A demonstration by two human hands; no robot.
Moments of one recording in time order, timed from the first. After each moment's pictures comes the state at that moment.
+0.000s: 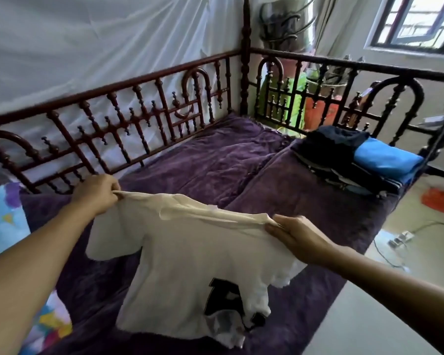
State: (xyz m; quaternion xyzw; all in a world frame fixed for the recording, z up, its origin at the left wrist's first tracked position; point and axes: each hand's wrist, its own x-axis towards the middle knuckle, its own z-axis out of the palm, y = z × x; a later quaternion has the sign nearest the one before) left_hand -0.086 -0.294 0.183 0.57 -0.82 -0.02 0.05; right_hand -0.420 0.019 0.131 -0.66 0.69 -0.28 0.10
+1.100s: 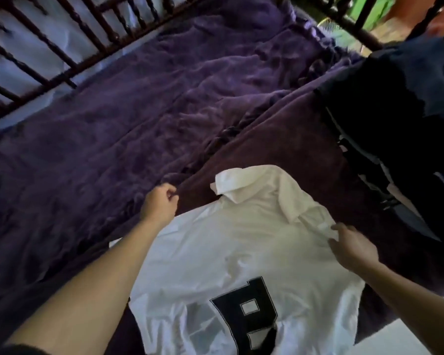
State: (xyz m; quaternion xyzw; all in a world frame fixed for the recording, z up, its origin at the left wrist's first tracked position) left_hand -0.586 -0.374 -0.135 0.70 -0.66 -0.28 0.03; right_hand -0.948 -0.148 -0.201 -0.39 0.86 0.10 0.32
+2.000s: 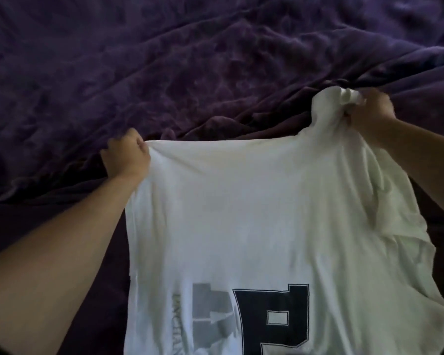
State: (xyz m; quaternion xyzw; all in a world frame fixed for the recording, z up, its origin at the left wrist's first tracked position) left_hand -0.405 -0.435 -0.285 0.83 -0.55 -0.12 0.01; right_hand -0.853 -0.503 -0.283 -0.49 0.81 -0.13 0.29
